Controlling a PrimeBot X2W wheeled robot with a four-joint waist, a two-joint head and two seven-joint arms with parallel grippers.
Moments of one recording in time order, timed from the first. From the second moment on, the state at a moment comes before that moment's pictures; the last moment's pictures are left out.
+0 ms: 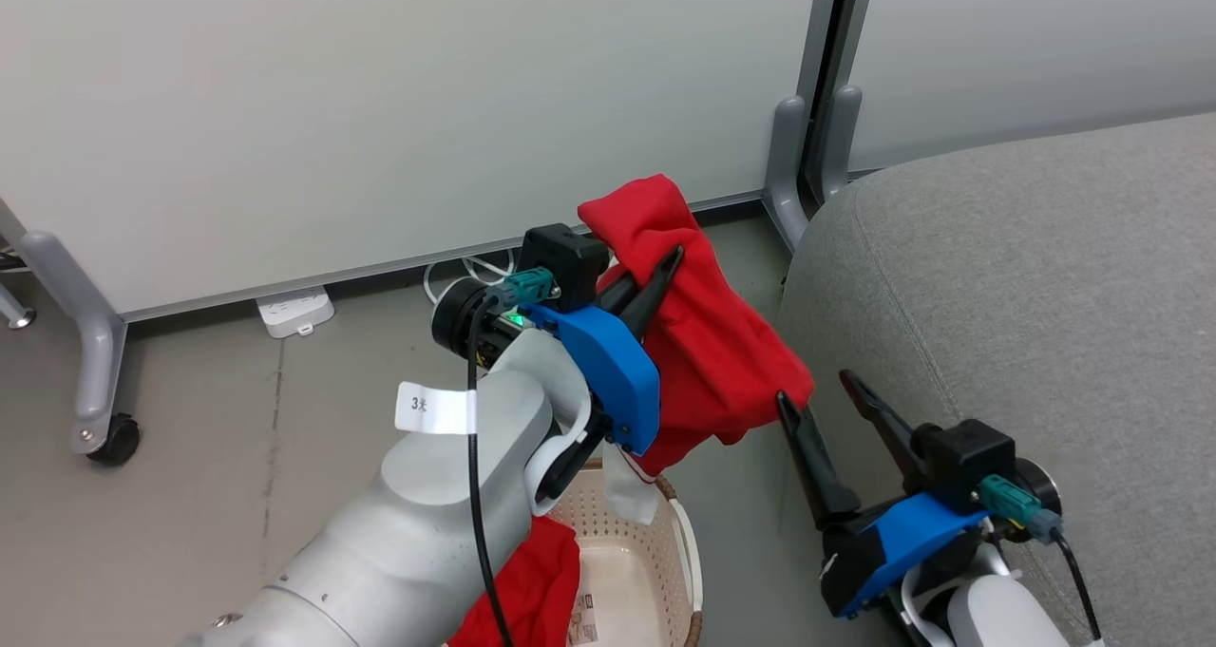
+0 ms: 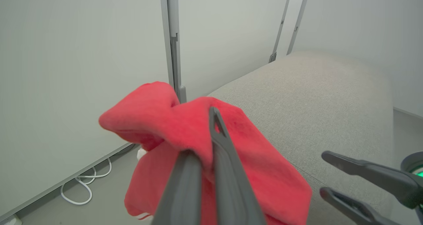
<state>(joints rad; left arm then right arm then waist) -0.85 0.05 -1.02 0.79 -0.89 -0.09 -0.17 -0.18 -0.05 0.18 0.25 0.14 0.13 -0.08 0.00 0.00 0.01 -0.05</state>
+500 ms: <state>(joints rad) -0.86 0.05 -1.10 0.78 -0.95 -0.08 -0.19 -0.31 -0.05 0.33 0.34 0.14 0.13 0.01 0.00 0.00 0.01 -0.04</state>
